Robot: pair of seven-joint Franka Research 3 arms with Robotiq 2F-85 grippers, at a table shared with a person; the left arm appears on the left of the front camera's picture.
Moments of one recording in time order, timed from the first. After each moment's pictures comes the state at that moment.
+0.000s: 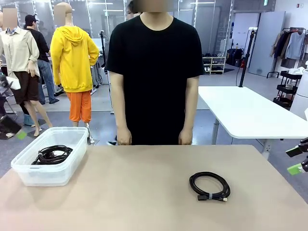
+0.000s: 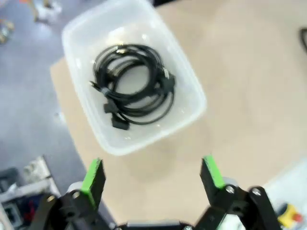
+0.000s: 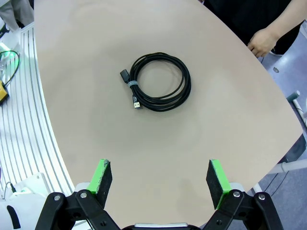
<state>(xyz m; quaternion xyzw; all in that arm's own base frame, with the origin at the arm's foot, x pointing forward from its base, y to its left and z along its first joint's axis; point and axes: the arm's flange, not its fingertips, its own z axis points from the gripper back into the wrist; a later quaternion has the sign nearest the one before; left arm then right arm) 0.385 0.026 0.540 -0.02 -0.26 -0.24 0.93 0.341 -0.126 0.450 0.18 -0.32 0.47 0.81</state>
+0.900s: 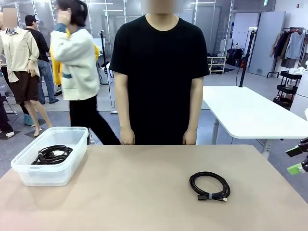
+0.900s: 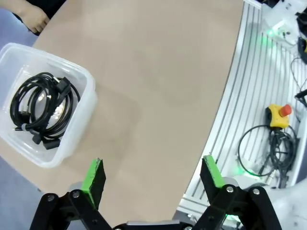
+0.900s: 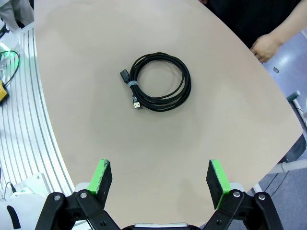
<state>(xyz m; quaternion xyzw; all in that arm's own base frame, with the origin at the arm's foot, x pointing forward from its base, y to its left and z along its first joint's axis) 0.304 0.061 0.522 -0.15 -0.24 -0.52 0.81 0.341 -0.126 0.450 0.18 -0.32 0.46 0.81</state>
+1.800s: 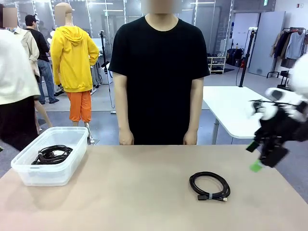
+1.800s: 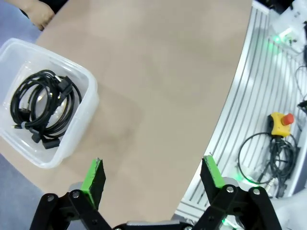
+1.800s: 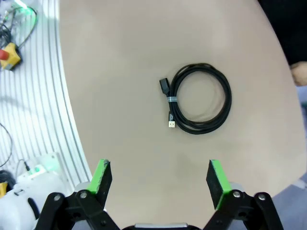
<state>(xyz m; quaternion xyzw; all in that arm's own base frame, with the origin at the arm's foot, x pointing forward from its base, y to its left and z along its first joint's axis) 0.307 0.048 0.521 -0.15 -0.24 -0.50 0.82 0.365 0.039 0.493 0.10 -0.17 0.58 0.79</state>
